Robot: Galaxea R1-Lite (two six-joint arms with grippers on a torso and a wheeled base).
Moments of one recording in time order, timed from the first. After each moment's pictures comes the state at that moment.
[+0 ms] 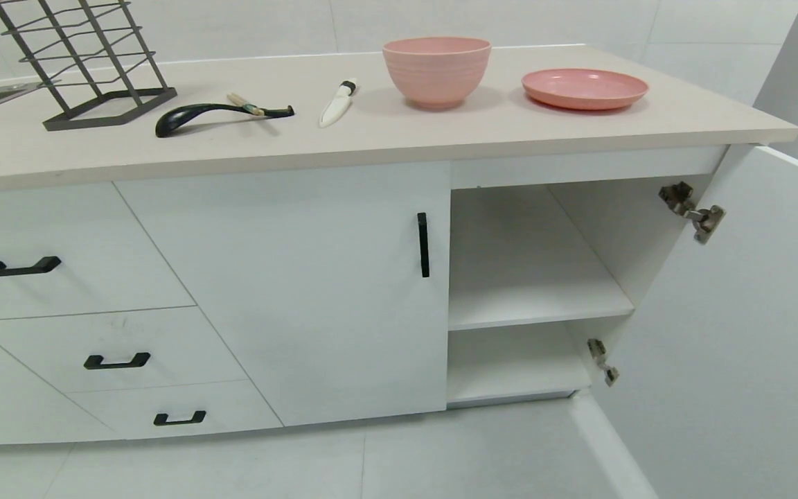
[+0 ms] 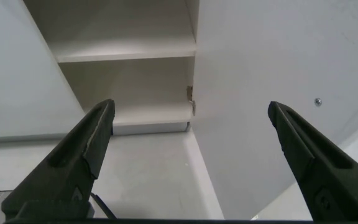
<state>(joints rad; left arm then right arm) 0.00 0.00 0.00 -0.01 0.06 -0.03 0.00 0.00 0.00 0.00 0.01 -0.01</state>
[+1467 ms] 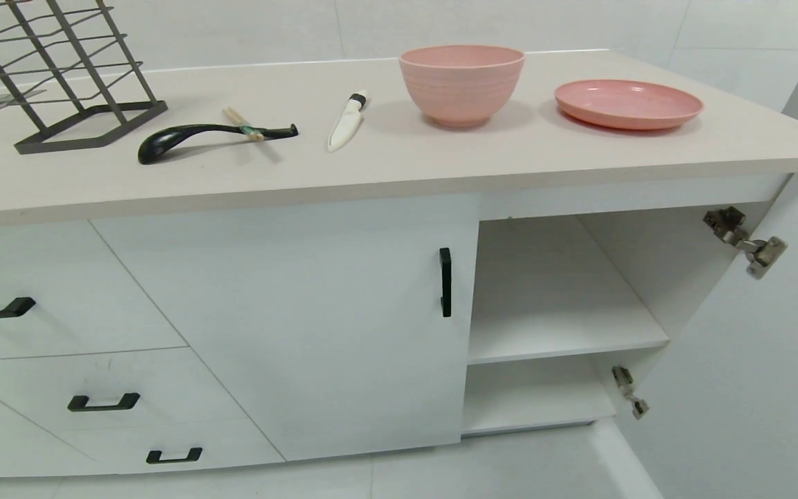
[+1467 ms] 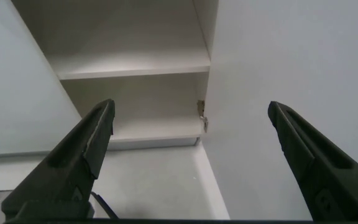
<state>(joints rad) 0.00 0.00 0.00 -0.01 0.06 -0.04 0.00 0.00 0.00 0.00 0.01 -0.01</state>
